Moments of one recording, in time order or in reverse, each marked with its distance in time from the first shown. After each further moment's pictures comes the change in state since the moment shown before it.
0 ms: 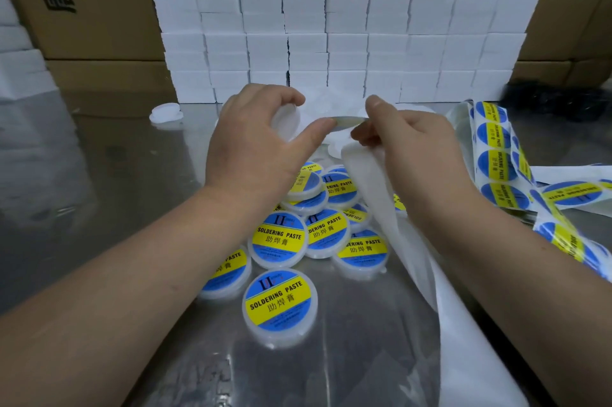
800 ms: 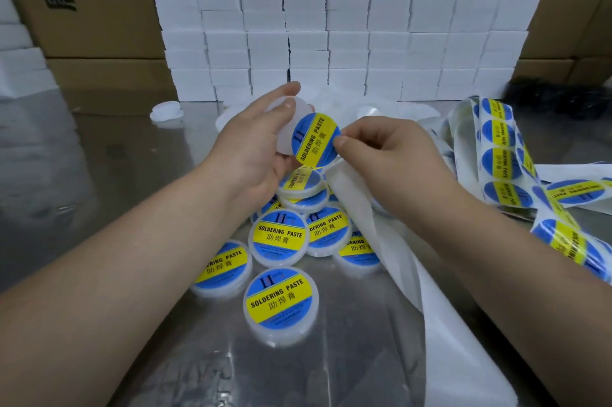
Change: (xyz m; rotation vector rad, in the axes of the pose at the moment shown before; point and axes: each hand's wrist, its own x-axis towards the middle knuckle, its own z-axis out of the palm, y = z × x) left_hand 0.016 -0.001 0.006 -1.111 -0.212 -0.721; right_hand -0.005 0.000 0.009 -0.072 -0.202 -0.072
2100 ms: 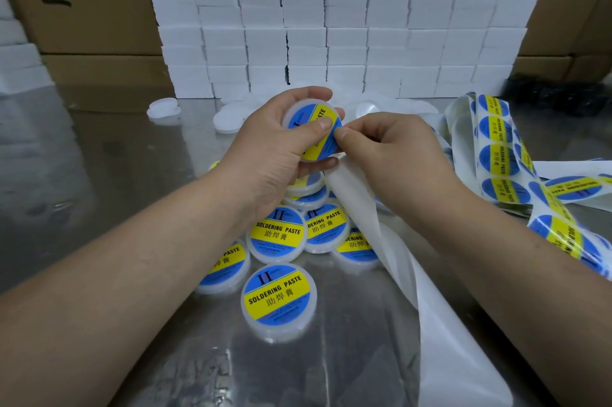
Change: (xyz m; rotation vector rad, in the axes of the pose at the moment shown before) left_hand -0.013 -0.008 0.003 0.221 -0.236 0.136; right_hand 0.000 -0.001 -0.002 -0.073 0.029 0.000
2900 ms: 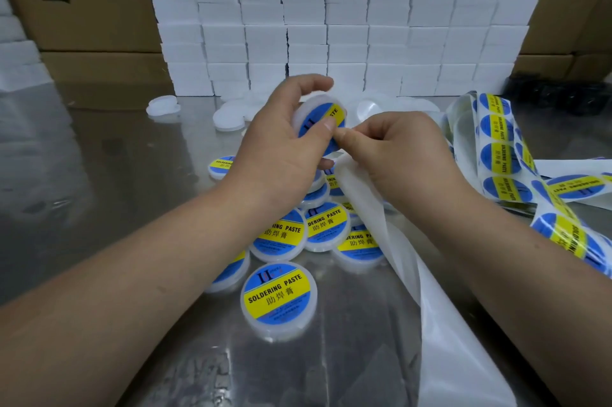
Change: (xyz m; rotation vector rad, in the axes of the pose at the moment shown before) left_hand -0.012 0.003 0.010 0.352 0.064 0.231; right_hand 0.004 0.009 -0.003 -0.154 0.049 -0.036
